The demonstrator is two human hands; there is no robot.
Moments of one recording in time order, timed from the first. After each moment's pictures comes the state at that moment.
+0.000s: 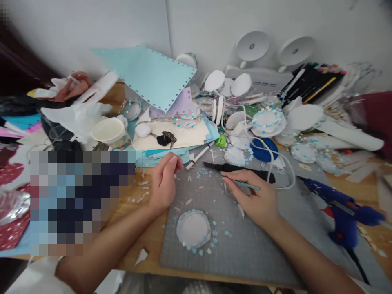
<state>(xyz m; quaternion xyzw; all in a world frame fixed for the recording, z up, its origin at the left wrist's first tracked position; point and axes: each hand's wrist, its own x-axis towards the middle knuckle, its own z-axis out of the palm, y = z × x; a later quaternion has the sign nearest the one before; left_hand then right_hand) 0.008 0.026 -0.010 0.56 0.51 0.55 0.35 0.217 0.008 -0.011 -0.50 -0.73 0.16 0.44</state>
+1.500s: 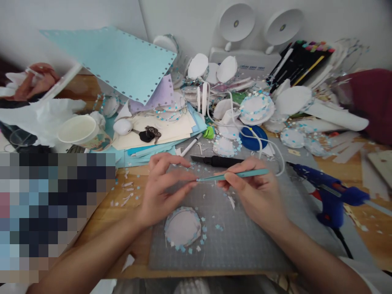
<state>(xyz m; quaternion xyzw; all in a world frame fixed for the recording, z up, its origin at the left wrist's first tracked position) 0.015 0.019 -0.001 0.80 0.38 0.44 0.15 0.222 -0.004 0.005 -0.43 -0.48 0.53 0.54</state>
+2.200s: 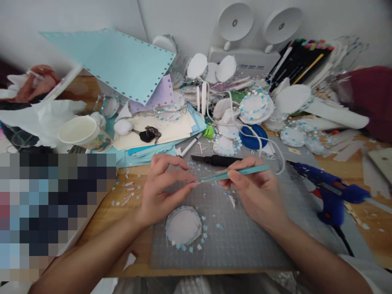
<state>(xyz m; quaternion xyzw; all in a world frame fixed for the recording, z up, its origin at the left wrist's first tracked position) 0.013 0.018 0.000 0.80 0.36 0.45 0.18 0.222 -0.005 0.006 -0.43 -0.46 0.55 0.55</state>
